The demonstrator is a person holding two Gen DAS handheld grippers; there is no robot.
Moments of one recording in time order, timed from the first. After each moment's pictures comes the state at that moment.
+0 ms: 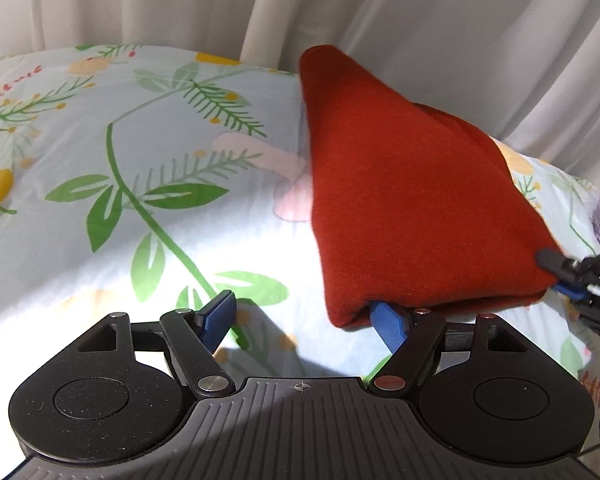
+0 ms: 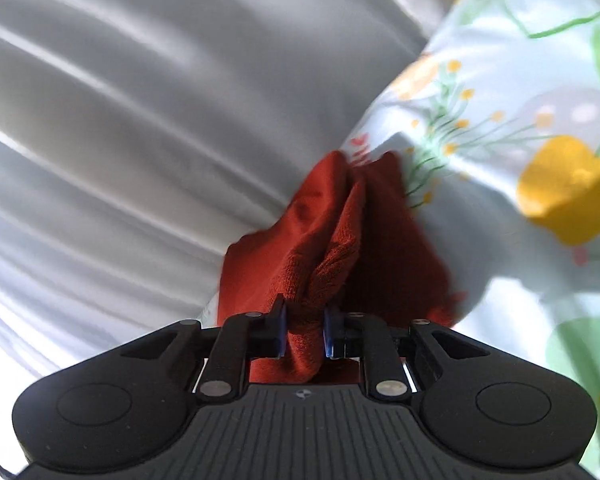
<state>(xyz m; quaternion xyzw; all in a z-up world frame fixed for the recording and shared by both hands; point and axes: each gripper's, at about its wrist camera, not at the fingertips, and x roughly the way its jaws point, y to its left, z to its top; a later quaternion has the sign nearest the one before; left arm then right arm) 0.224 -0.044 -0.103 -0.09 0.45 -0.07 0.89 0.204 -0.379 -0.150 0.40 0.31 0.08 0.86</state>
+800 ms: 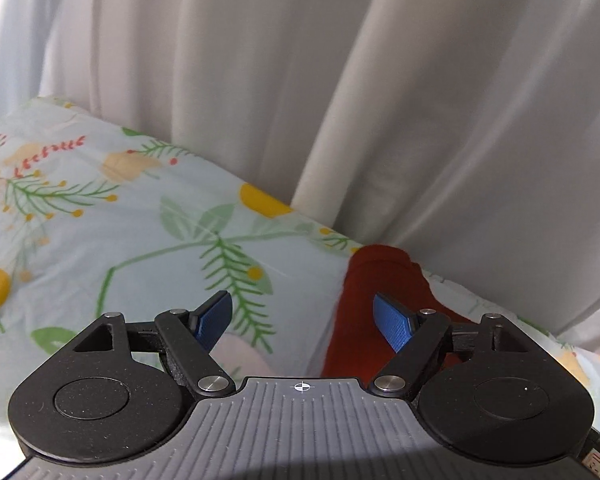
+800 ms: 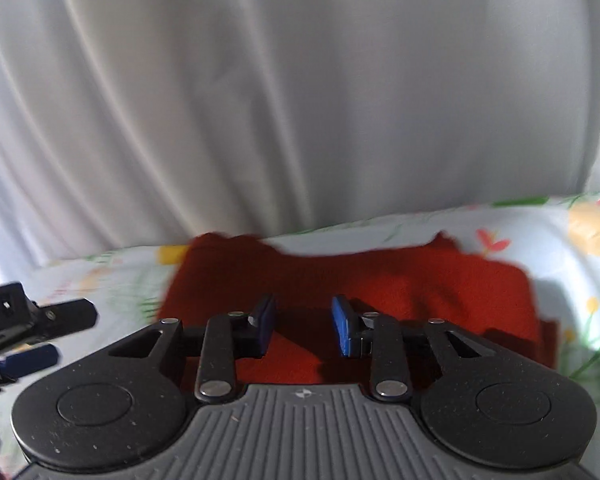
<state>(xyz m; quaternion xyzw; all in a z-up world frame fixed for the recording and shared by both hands) 0.353 -0.068 -0.059 -0.16 0.34 0.10 0.92 0.381 -0.265 -0.124 0.14 0.31 0.10 0.94</state>
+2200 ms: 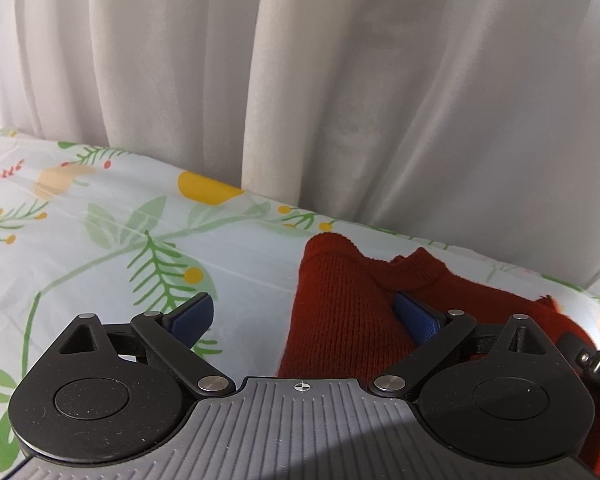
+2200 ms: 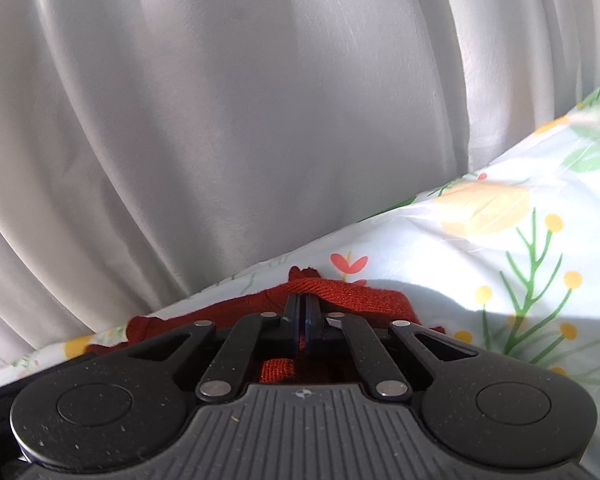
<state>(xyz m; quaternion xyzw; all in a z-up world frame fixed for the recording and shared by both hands) 0.387 -0.090 -0.103 -0.09 0.35 0.06 0.93 0.366 -0.306 -0.144 0.21 0.25 -0.04 0.94</state>
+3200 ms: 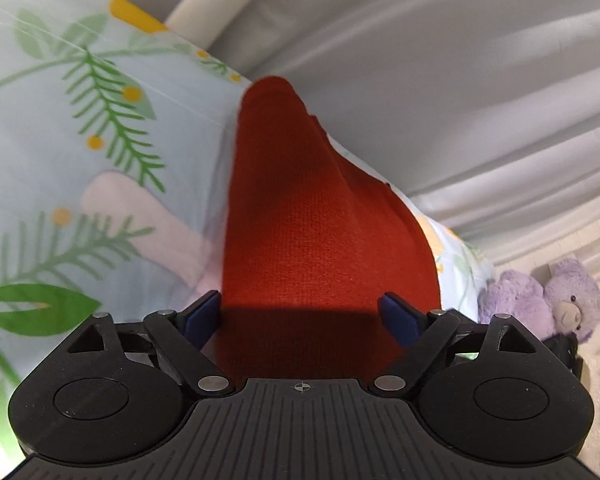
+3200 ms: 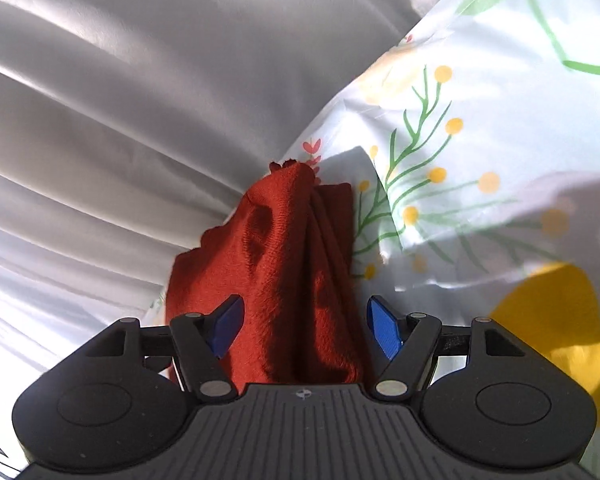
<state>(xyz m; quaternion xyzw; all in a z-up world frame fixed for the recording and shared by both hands) 0.342 -0.024 -0.125 -0.29 0.48 -0.23 0.80 0.299 -0.433 -0.171 0.42 0.39 0.17 0.80</state>
